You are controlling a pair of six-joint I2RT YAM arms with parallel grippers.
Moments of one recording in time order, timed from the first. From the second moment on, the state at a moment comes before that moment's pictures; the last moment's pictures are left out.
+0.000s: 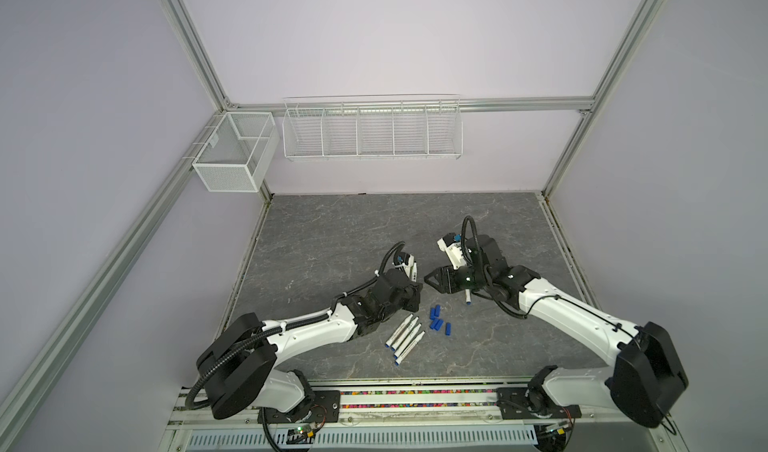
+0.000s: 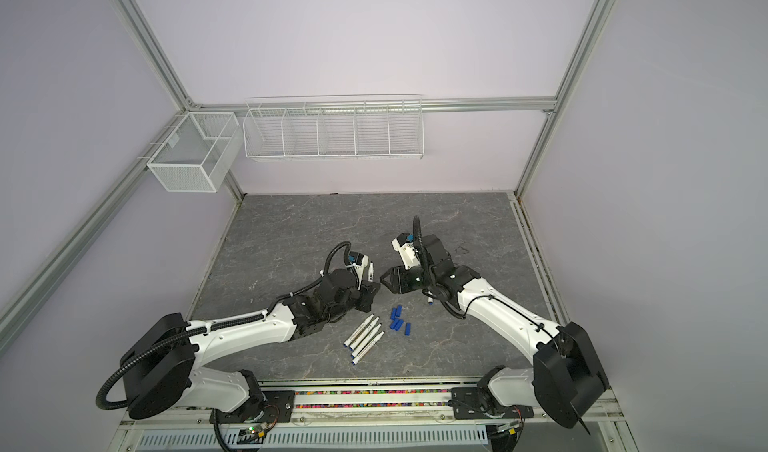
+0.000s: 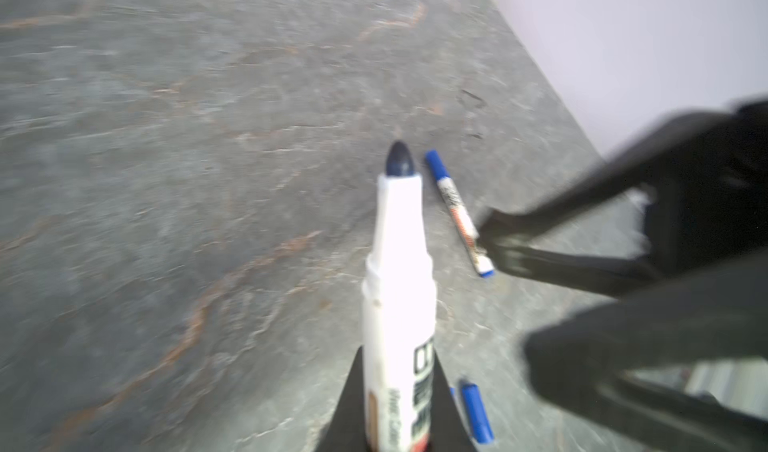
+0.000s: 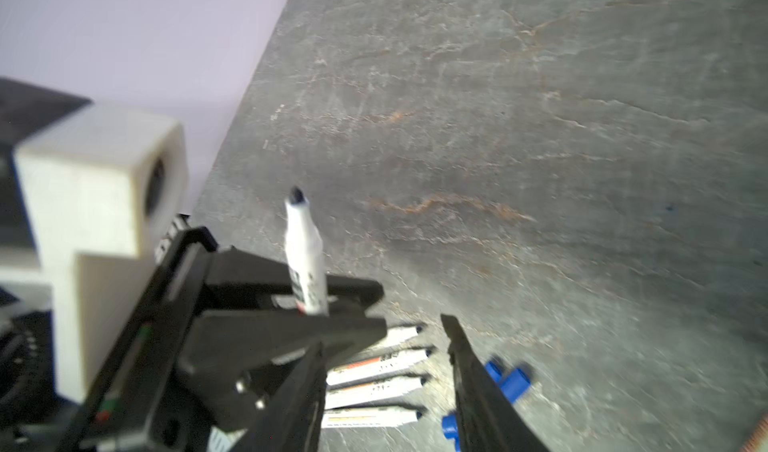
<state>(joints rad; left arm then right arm) -0.97 1.40 0.74 0.09 -0.17 -0.56 0.62 1.30 0.88 -0.35 -0.36 0.39</state>
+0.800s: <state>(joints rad) -0.97 1.38 0.71 0.03 -0.34 -0.63 0.82 1.48 0.80 -0.69 -0.08 0.33</state>
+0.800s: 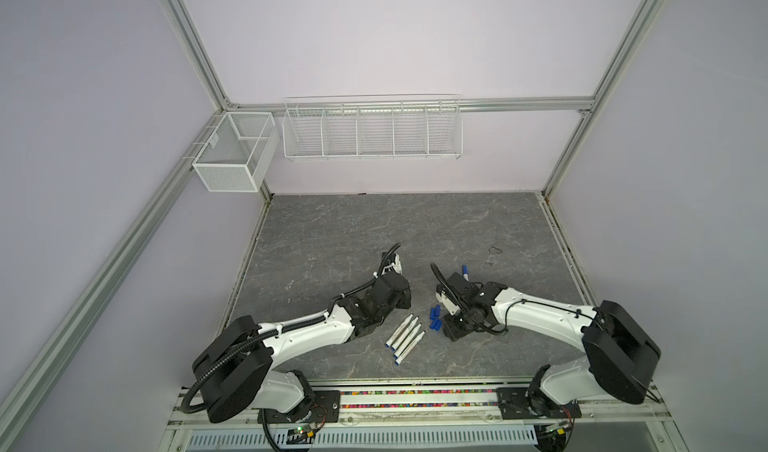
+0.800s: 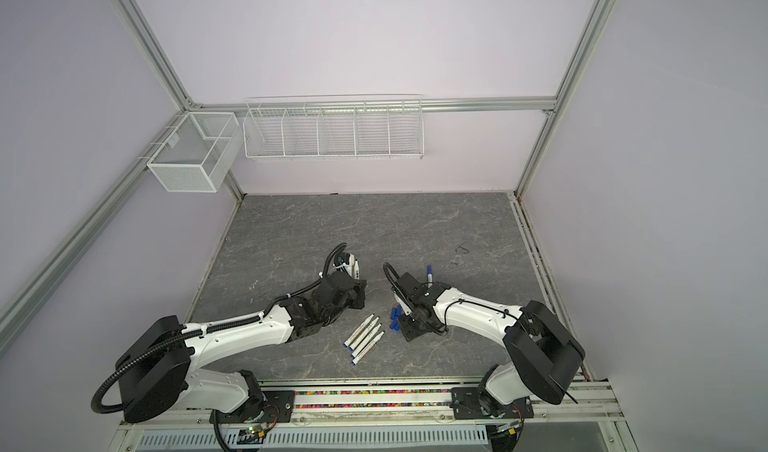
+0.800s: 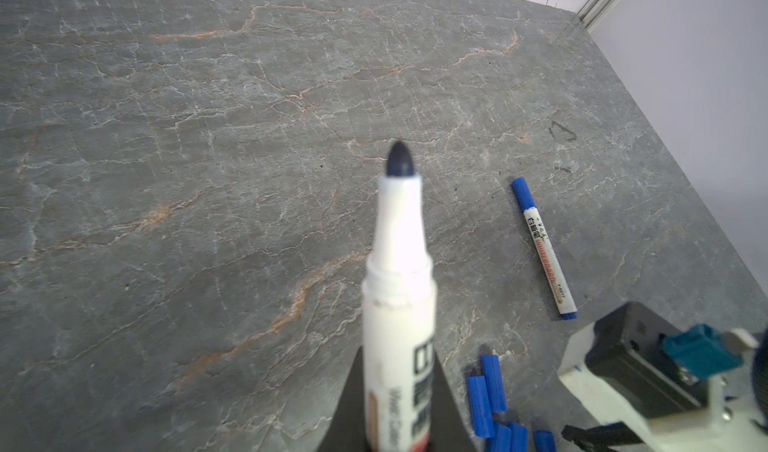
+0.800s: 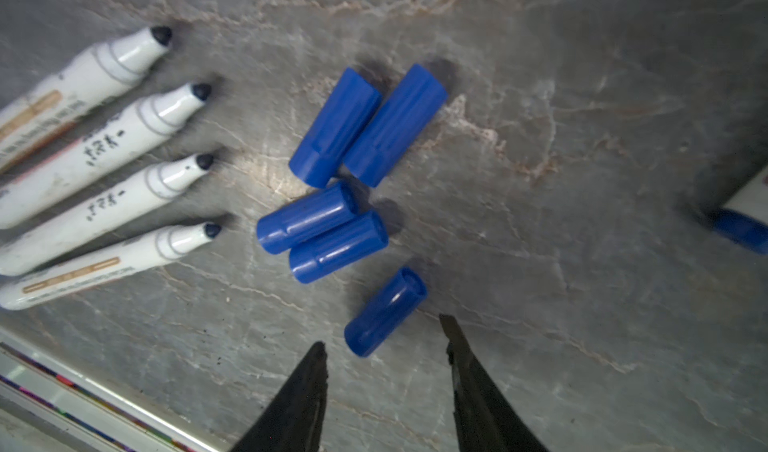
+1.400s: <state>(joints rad) -0.97 1.38 0.71 0.03 -0.34 -0.63 0.84 1.62 0.91 -0.75 0.04 0.35</state>
